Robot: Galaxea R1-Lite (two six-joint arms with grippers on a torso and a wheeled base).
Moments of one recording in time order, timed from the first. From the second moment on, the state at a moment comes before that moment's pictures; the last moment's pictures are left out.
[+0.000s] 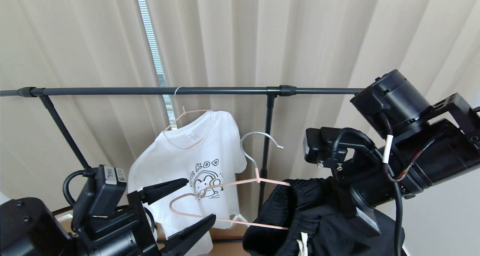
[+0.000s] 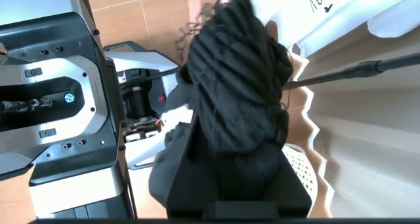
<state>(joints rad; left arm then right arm) -0.56 1.63 -0.03 -1.57 -0.35 -0.07 0.66 1.65 -1.29 0.64 0.36 -0.50</state>
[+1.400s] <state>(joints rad) -0.55 1.88 -0.02 -1.57 -0.40 -0.28 0.62 1.48 -0.88 0.00 0.41 -0.26</state>
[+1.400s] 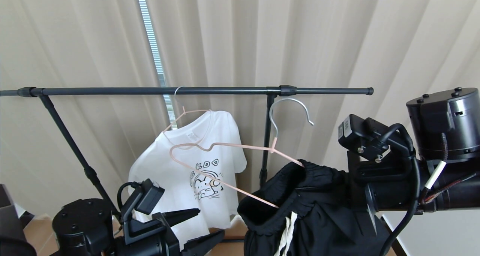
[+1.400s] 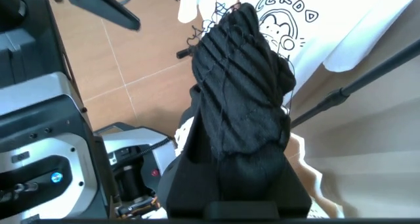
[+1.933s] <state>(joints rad) -0.56 1.98 -0.06 -1.57 -0.40 -0.39 0.63 1.44 -0.87 0.00 0.41 -0.25</state>
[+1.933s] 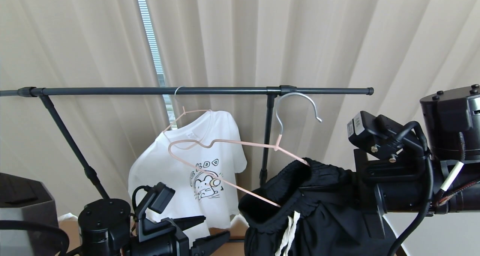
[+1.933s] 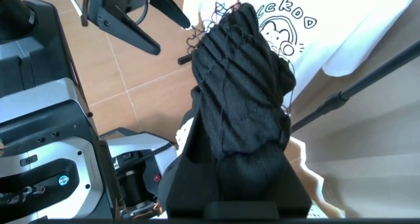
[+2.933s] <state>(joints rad) -0.53 2.07 -0.19 -1.57 -0.40 -0.48 0.74 1.38 -0.84 0.00 0.42 -0.21</state>
